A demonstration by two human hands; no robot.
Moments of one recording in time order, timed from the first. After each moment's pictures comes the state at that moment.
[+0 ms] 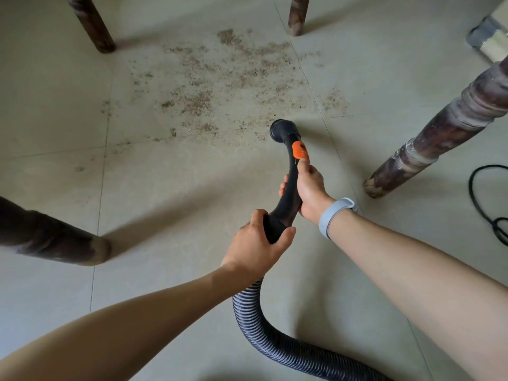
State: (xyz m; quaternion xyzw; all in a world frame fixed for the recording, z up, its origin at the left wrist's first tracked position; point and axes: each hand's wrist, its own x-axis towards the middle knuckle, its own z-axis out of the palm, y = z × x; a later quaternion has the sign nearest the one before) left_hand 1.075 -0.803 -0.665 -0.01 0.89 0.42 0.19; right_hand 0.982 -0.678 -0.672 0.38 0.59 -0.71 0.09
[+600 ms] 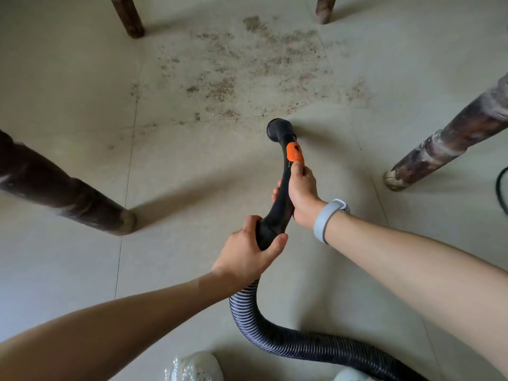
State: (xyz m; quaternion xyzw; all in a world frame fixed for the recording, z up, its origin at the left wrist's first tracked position) left_hand 1.115 -0.845 -0.665 -0.05 0.89 0.41 0.20; right_hand 1.011 -0.728 -0.676 0.35 0.62 -0.69 0.12
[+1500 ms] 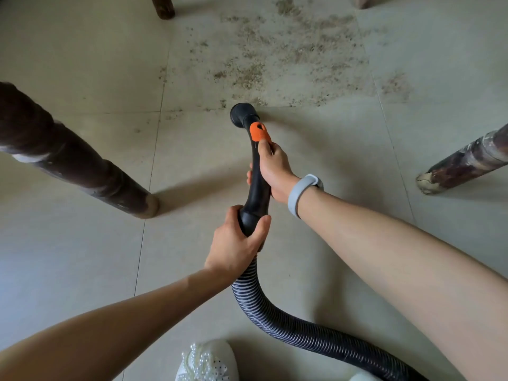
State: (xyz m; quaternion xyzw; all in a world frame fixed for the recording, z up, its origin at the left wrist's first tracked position) left_hand 1.118 -0.886 -0.665 -0.18 0.84 0.49 0.13; right_hand 0.984 -0.812 -0.672 0.23 0.66 -0.68 0.22
